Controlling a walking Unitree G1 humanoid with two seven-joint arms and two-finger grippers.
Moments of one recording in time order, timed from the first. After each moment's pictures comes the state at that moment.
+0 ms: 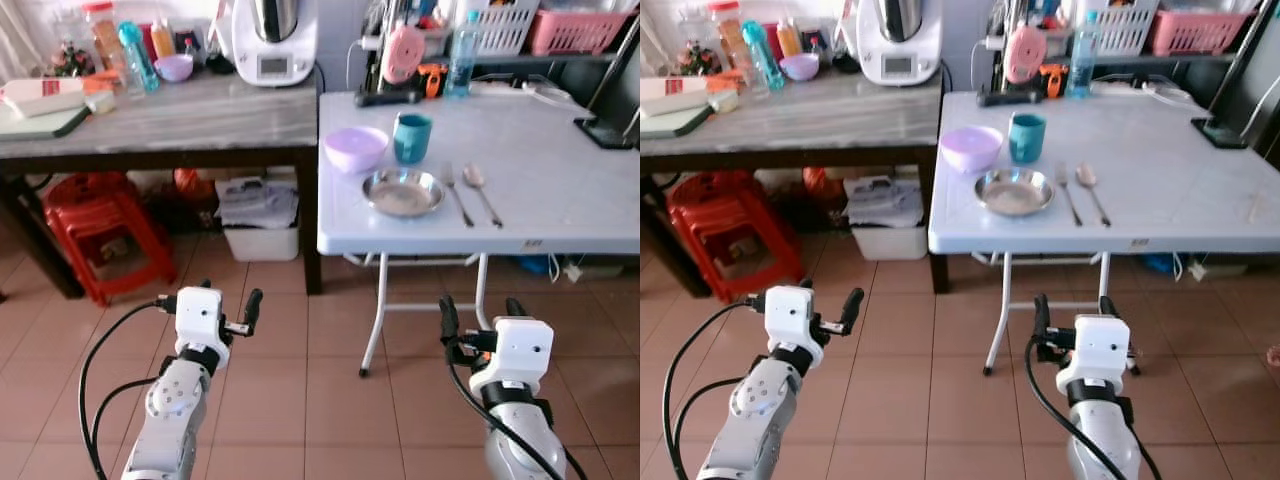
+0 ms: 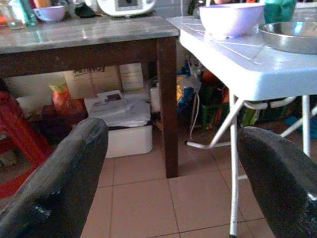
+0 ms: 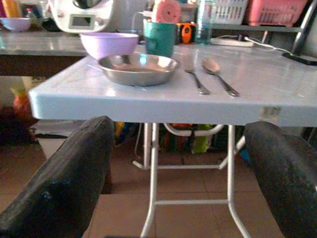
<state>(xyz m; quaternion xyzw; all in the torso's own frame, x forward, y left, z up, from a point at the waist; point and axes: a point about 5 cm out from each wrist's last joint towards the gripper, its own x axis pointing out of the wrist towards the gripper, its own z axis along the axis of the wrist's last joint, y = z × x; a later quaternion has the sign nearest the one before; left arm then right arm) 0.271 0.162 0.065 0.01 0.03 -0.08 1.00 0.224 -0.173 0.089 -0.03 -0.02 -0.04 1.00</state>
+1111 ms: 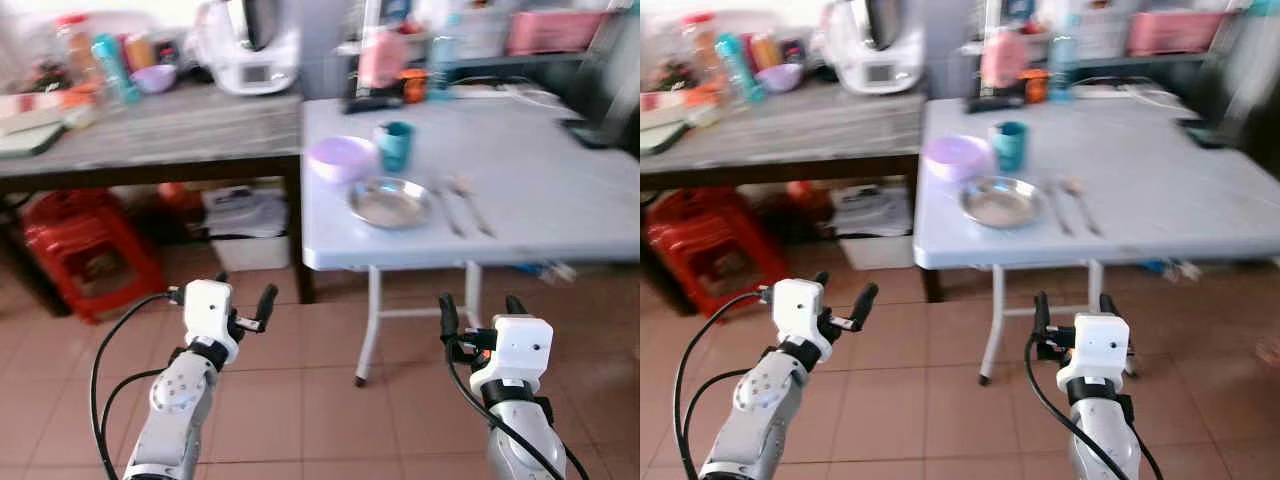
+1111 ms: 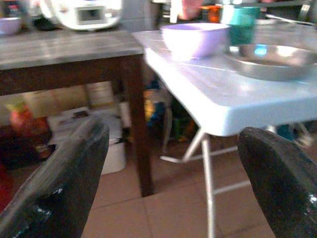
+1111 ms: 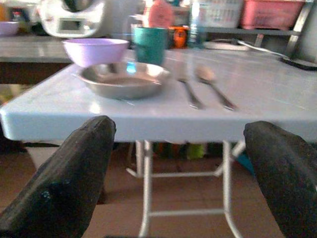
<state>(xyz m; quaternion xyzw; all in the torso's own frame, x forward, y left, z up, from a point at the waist) 0.274 0.151 0.072 -0.01 0.01 -0.13 0.99 0.225 -0.174 0.089 -0.03 -0.02 -0.03 1.00</state>
